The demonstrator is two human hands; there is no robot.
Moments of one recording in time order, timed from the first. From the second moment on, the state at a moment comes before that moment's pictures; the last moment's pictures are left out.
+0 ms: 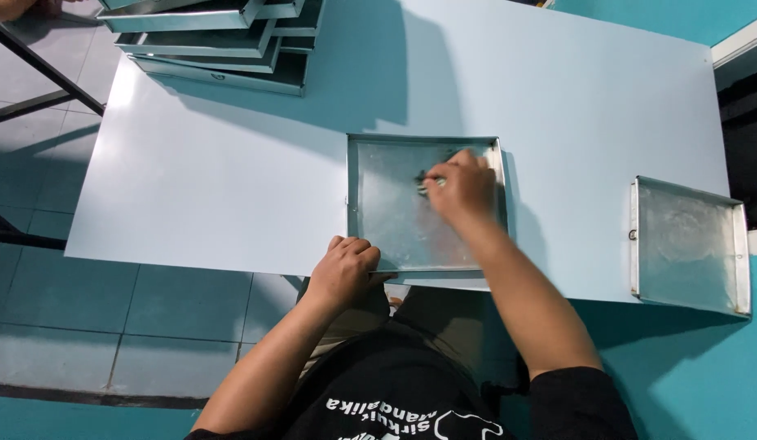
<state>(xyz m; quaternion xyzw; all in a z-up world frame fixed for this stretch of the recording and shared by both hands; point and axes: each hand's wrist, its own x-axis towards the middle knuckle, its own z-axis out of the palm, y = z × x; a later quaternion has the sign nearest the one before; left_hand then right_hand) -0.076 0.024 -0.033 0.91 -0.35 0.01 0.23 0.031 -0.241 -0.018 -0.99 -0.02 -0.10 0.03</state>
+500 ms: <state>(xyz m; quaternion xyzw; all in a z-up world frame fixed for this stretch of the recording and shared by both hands) -0.081 0.023 -0.047 0.91 -0.33 0.05 0.24 -0.020 -0.232 0.033 -0.95 -0.29 0.08 0.06</state>
